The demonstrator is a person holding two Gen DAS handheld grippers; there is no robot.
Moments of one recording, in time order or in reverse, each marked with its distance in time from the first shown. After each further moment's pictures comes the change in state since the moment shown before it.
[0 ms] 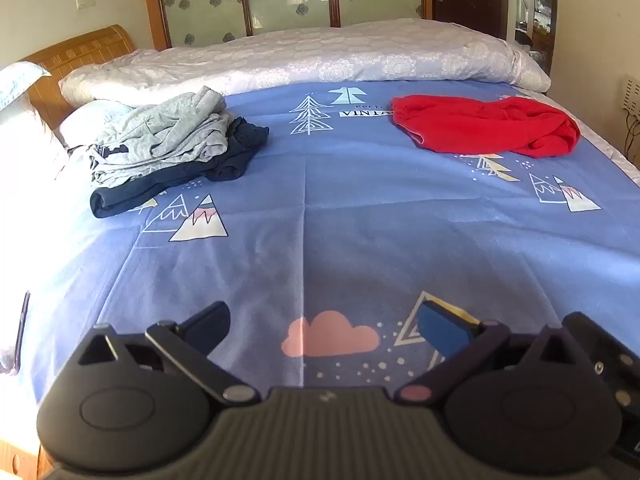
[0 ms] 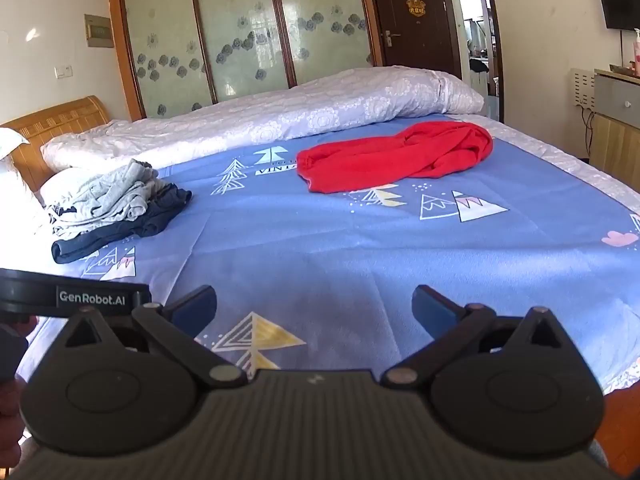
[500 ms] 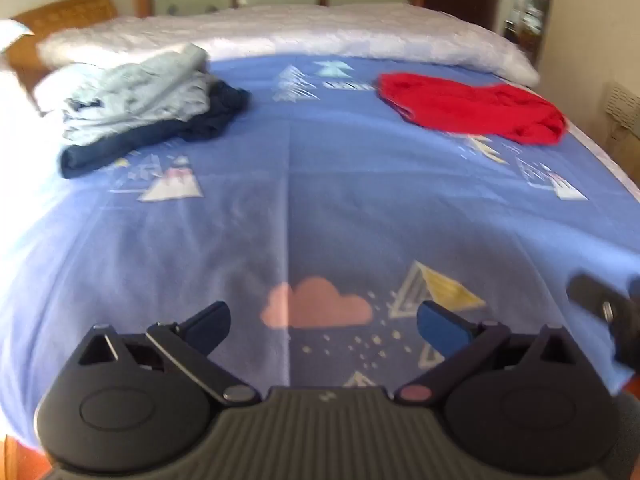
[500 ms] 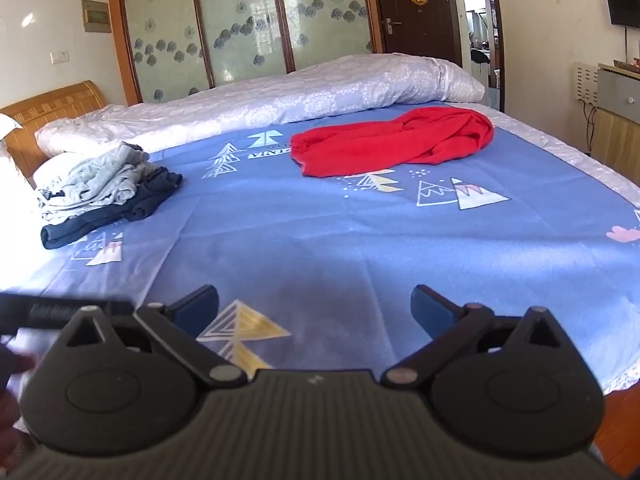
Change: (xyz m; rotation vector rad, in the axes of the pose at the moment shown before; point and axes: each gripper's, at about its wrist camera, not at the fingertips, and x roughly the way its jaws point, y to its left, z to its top) left arm 0.031 0.020 -0.025 -0.044 0.062 -0.166; right arm 0.020 -0.008 -0.001 -0.017 0.040 -0.012
